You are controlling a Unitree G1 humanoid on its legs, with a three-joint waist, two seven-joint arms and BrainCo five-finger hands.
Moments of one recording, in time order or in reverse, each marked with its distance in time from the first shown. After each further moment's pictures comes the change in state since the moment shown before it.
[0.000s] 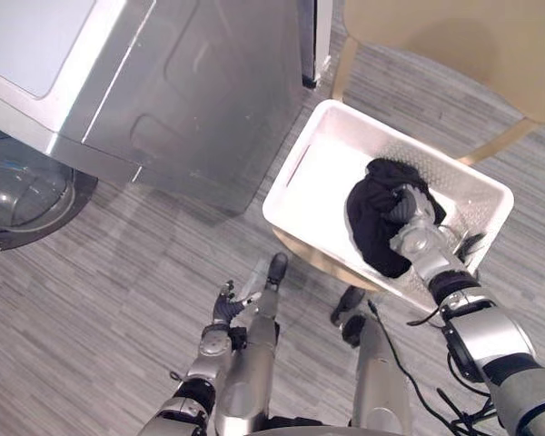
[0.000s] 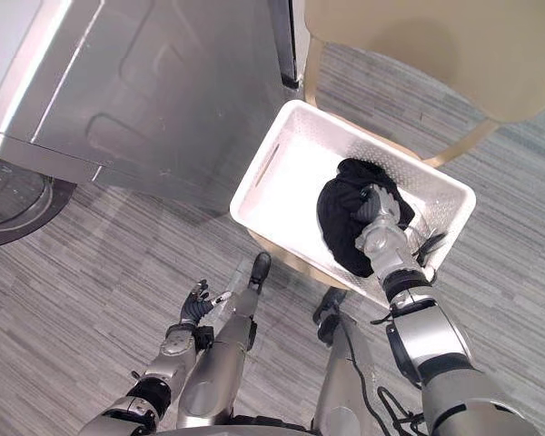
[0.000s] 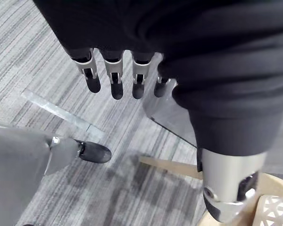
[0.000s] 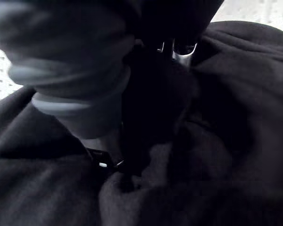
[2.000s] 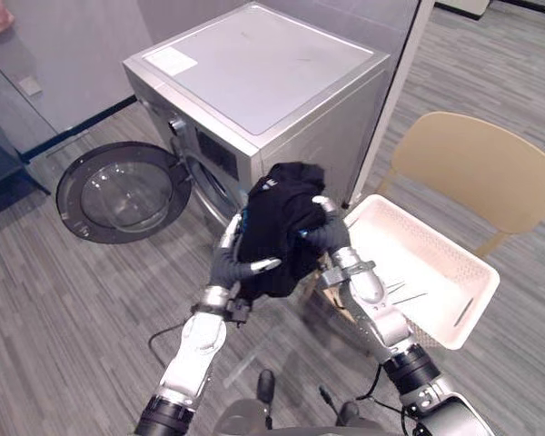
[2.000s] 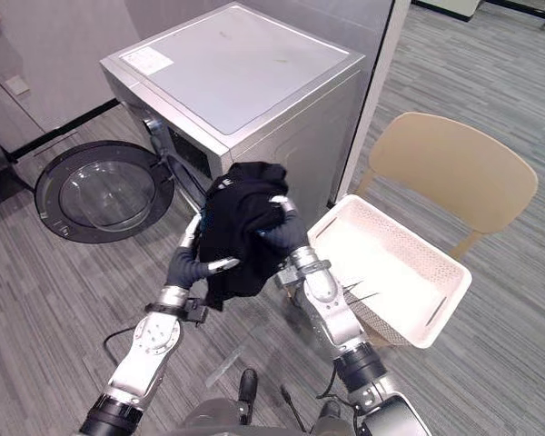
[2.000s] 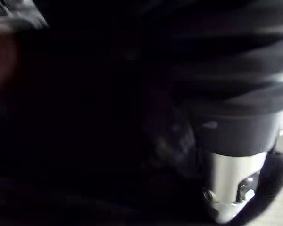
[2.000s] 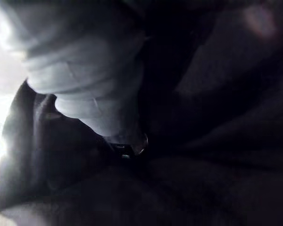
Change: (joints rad) left arm 0.169 0.158 -0.239 -0.911 0.207 -0.087 -0.005; right arm 0.447 0.248 0.203 -0.857 0.649 -0.197 0.307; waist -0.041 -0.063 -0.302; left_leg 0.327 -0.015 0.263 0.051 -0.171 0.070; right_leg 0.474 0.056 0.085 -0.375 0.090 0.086
